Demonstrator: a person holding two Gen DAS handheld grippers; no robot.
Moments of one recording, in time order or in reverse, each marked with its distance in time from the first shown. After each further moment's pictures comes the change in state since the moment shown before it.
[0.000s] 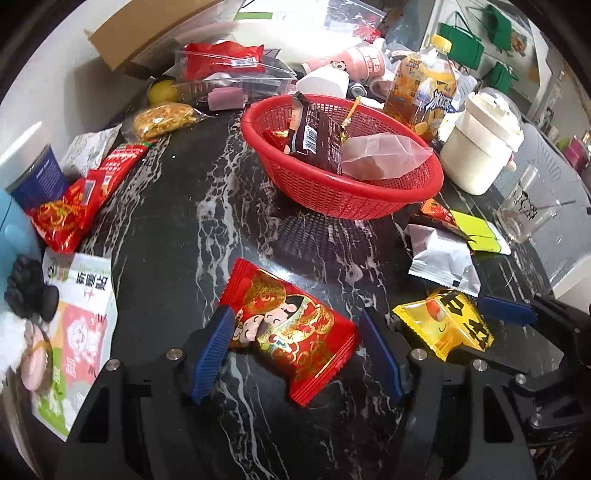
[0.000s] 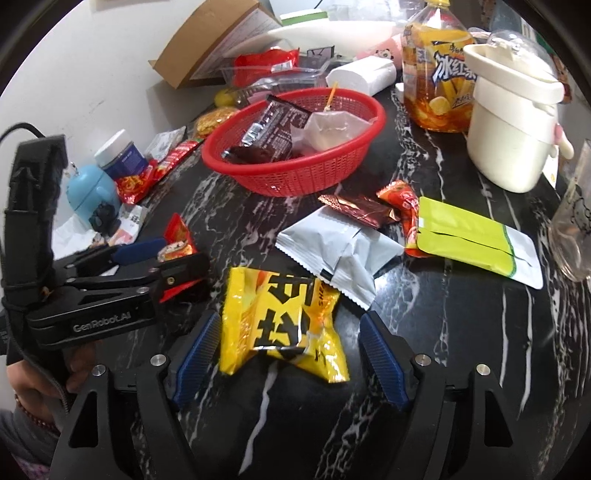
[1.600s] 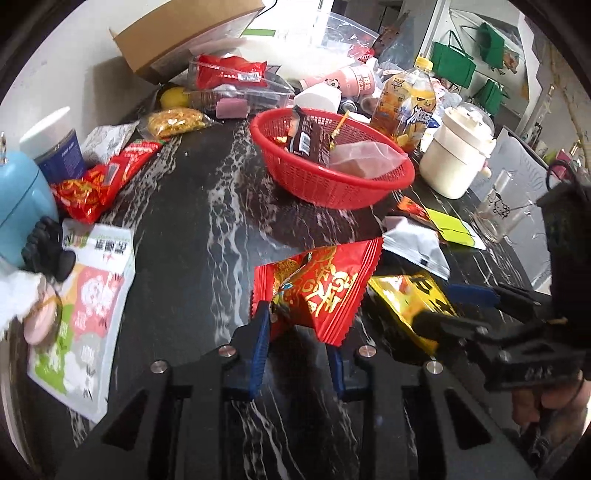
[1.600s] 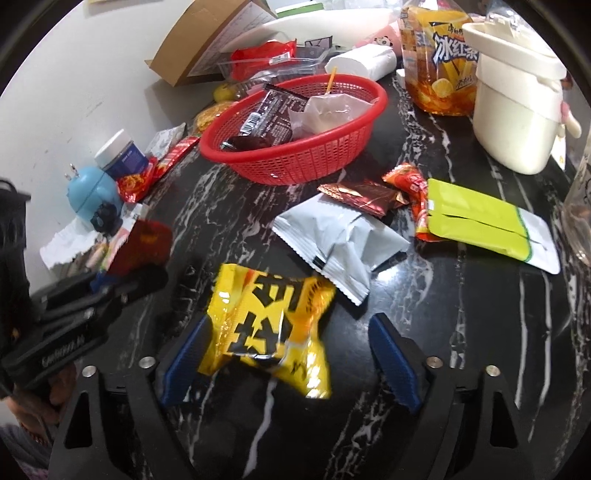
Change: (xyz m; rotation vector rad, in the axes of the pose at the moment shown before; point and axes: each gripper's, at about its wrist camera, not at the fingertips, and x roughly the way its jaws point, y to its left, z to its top) left arm -0.036 0.005 -0.034 -0.046 -0.062 -0.064; right arm 0.008 -0.006 -0.005 0.043 0.012 0.056
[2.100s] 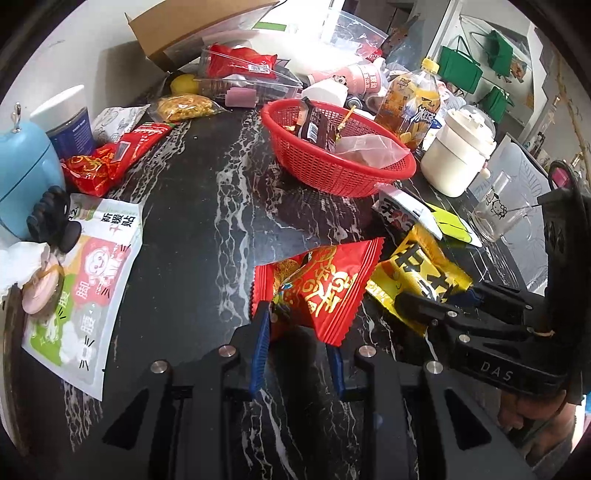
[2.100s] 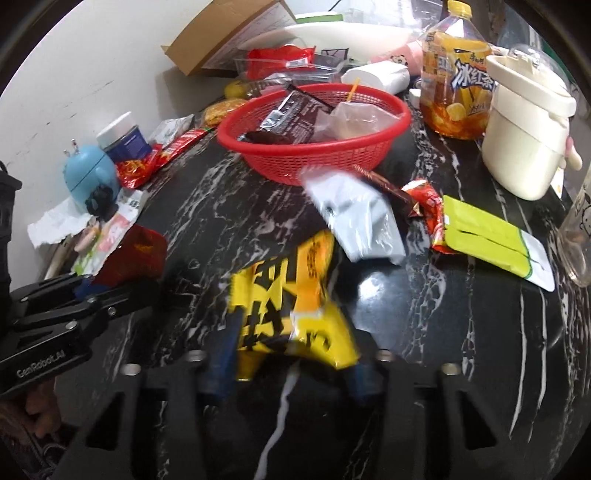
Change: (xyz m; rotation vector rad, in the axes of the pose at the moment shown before) left arm -0.006 0.006 -0.011 -0.041 0.010 -0.007; right arm 0.006 0.025 -0.009 -0.093 -0.036 -0.086
